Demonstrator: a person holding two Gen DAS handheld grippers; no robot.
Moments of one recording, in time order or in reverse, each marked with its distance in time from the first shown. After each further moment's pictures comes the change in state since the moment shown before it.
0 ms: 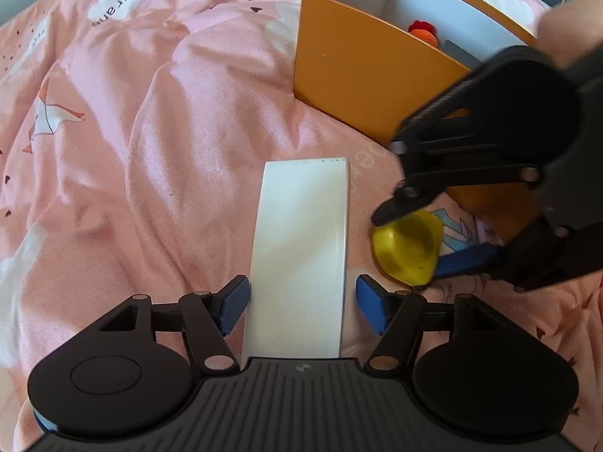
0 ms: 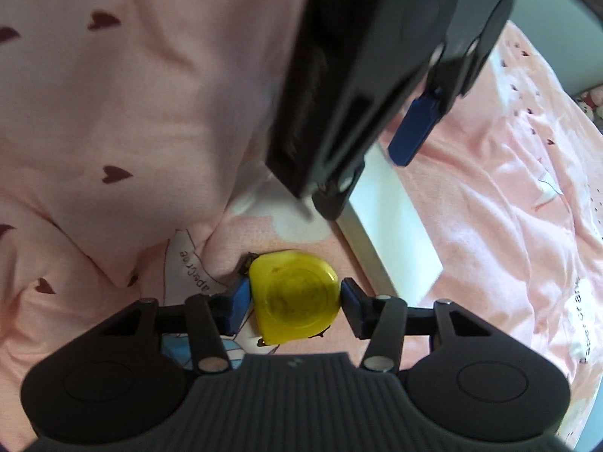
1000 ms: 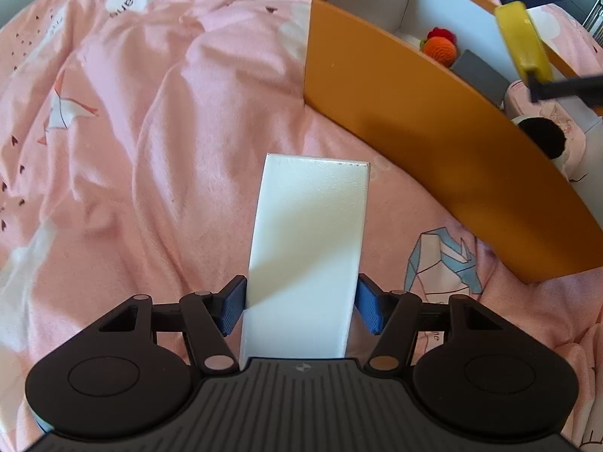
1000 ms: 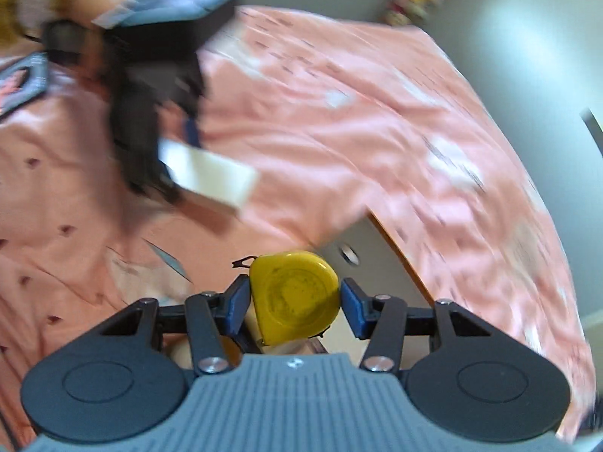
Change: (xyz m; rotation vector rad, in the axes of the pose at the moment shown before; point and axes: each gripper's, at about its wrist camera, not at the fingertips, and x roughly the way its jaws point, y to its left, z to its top) left arm -0.014 -0.017 0.017 -0.058 0.034 0.068; right arm -0.096 -0.037 -0.094 0.618 -0.055 -0.310
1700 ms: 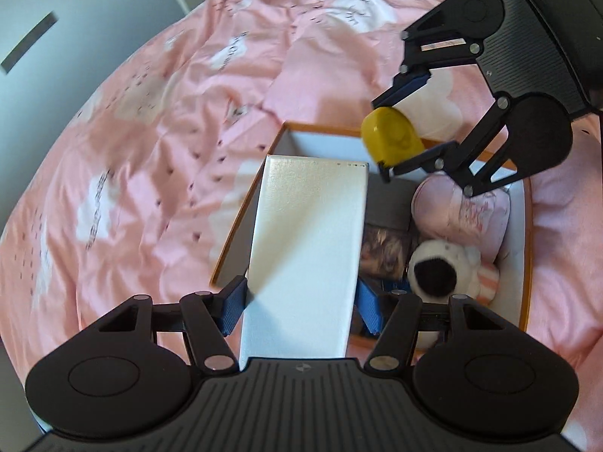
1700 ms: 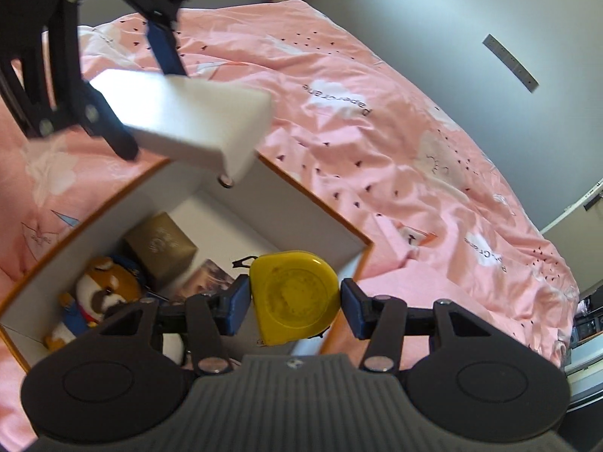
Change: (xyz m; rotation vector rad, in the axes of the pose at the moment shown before) left arm -0.082 -0.132 0.132 0.434 -0.181 0.105; right arm -0.026 -0.073 -0.094 0.248 -0.012 -0.179
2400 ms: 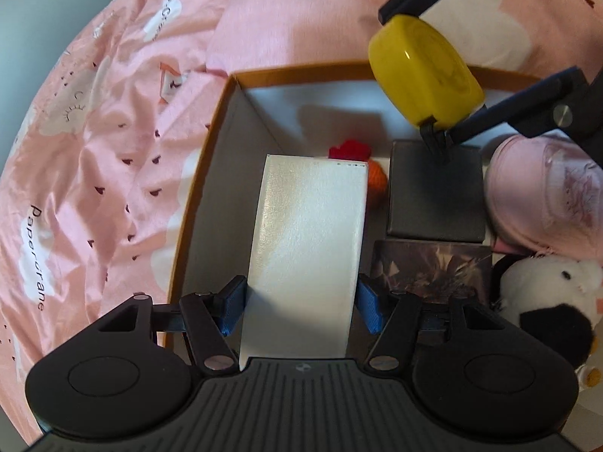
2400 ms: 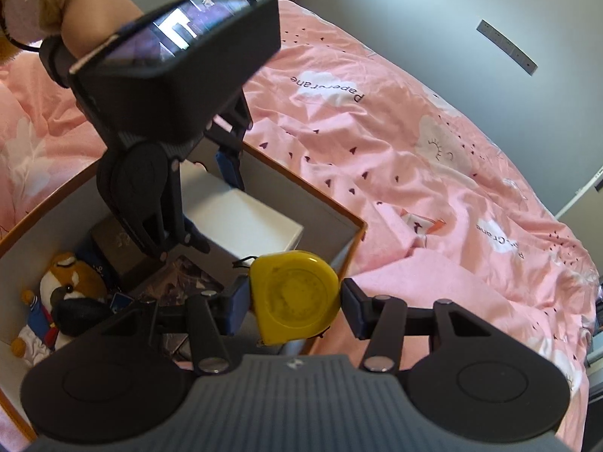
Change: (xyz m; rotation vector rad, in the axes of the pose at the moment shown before) left arm 0.164 0.003 0.023 0.163 0.145 -0.028; right arm 0.042 -0.025 -0.023 0.063 -0.038 0.048
